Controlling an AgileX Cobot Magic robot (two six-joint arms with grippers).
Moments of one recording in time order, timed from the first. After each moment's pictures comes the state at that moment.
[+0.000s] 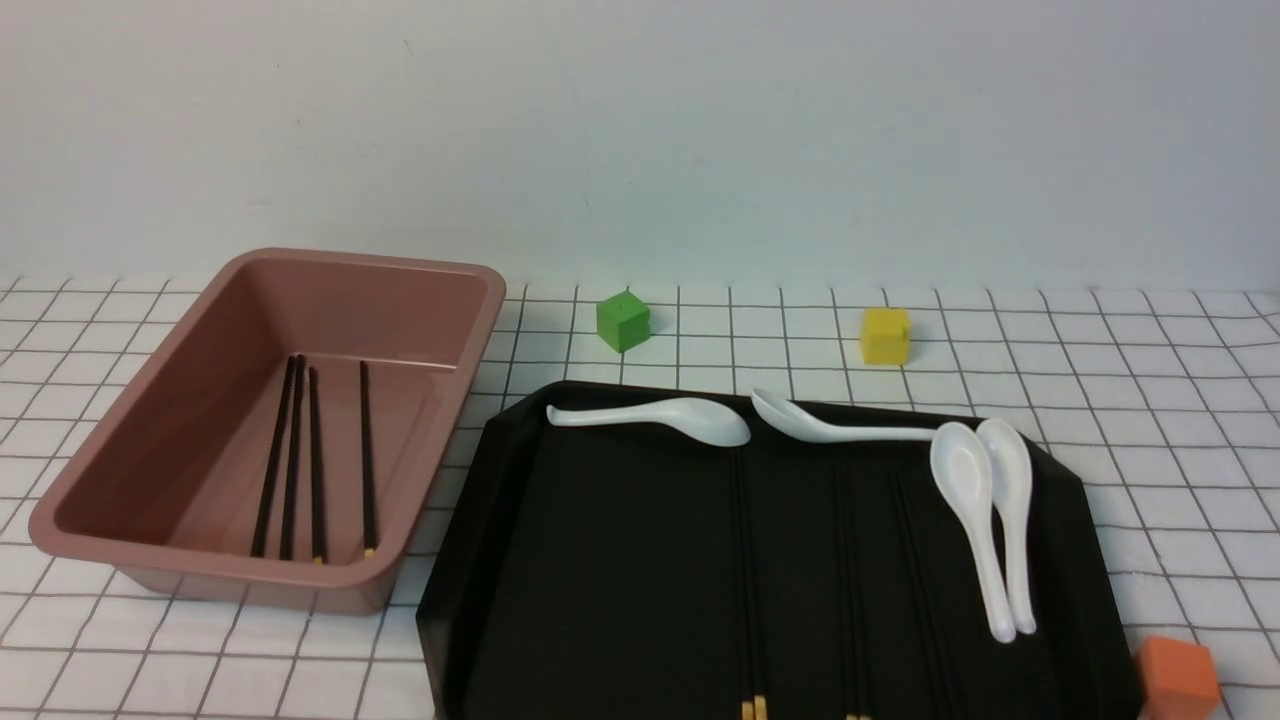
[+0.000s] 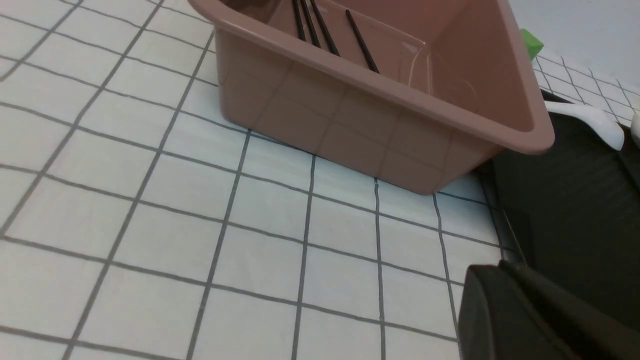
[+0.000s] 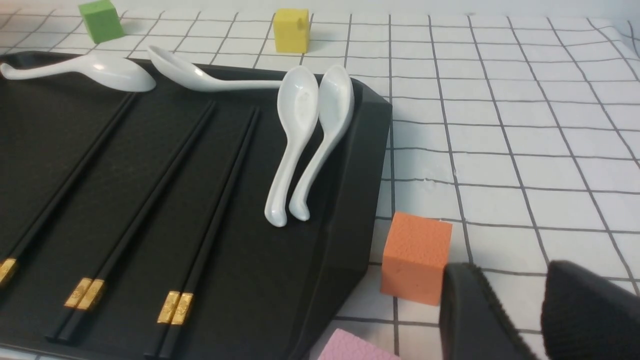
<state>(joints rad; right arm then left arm) 0.06 -0.01 0.02 -0.02 0.37 0.09 -0.15 -0.01 0.03 0.04 0.39 -0.44</state>
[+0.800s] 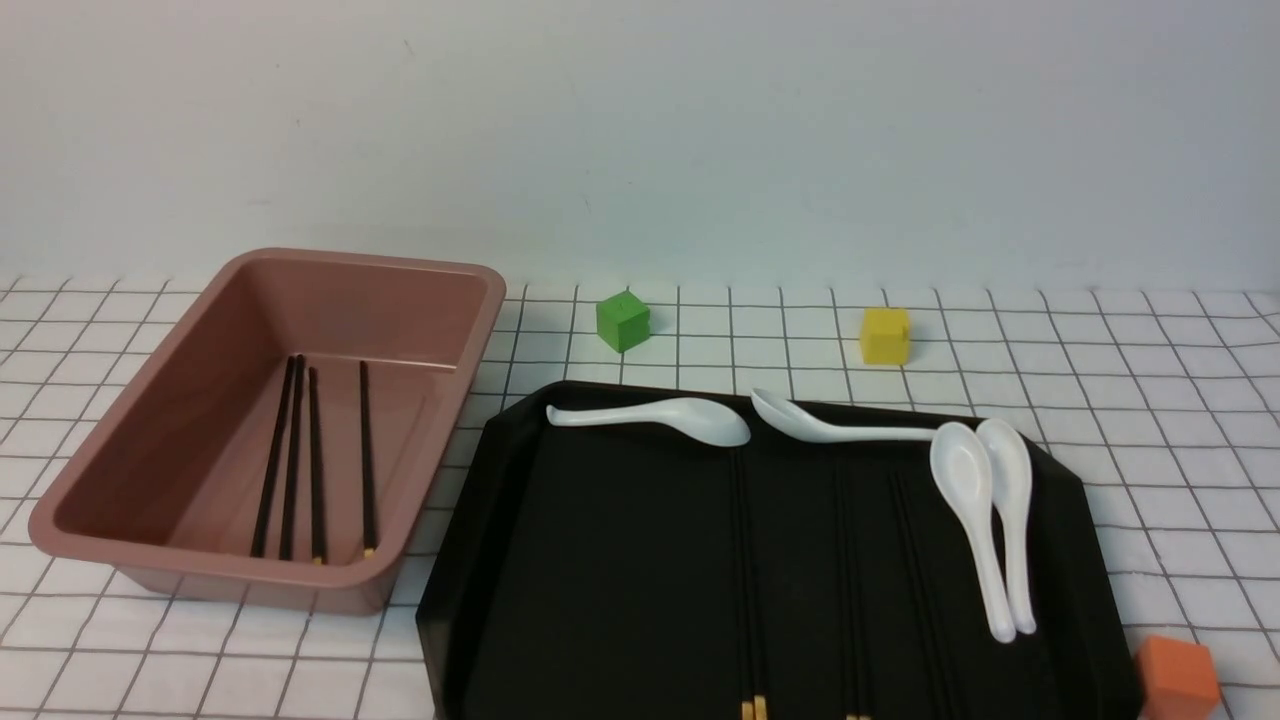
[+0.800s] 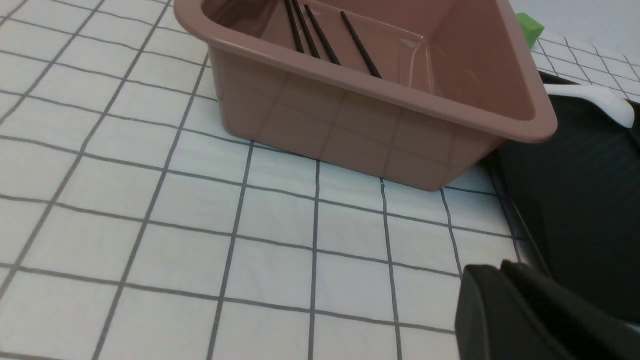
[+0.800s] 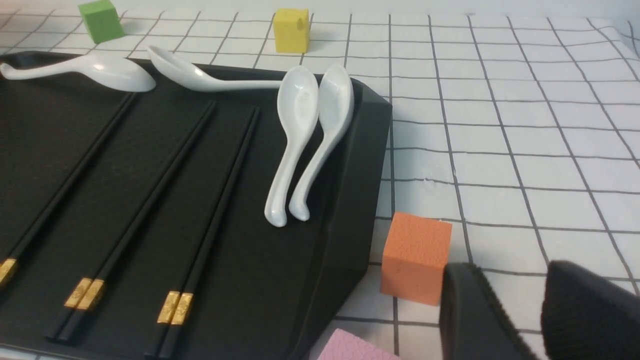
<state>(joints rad) 0.06 -0.01 0.02 -0.02 0.37 0.09 -0.15 -0.01 0.03 0.04 0.39 -0.37</state>
